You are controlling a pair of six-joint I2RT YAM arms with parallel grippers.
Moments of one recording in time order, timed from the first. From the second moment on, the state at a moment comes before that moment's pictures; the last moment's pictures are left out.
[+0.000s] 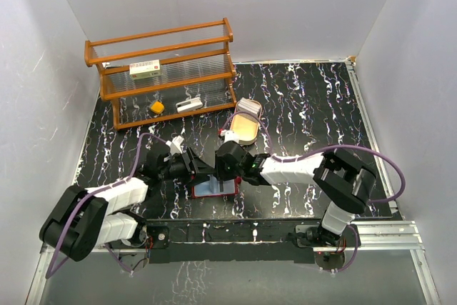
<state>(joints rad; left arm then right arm) -0.46 1.20 0.25 0.39 0.61 -1.15 1.01 1.68 0.86 0.04 0.12 0.71</state>
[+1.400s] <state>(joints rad) -0.55 1.08 0.47 -0.10 0.38 -0.87 0.55 1.68 1.22 -0.11 0.23 0.00</state>
